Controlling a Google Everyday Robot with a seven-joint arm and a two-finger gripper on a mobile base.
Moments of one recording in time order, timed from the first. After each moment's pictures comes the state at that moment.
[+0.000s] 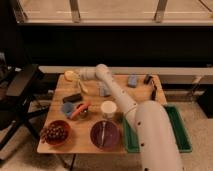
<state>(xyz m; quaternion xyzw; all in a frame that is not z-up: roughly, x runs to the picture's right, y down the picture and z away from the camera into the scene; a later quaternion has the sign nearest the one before) -0.195 -0.109 0.937 0.45 -0.22 -0.75 0.44</state>
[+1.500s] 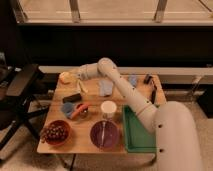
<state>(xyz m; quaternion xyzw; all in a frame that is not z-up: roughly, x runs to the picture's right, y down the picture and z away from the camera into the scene) -0.200 -0.082 0.831 0.46 -0.29 -0.75 0.37</state>
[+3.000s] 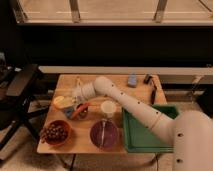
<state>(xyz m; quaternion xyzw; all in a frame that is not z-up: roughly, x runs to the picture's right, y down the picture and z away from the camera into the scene) -0.215 0.061 0.779 0.44 -0.37 -0.75 0.33</state>
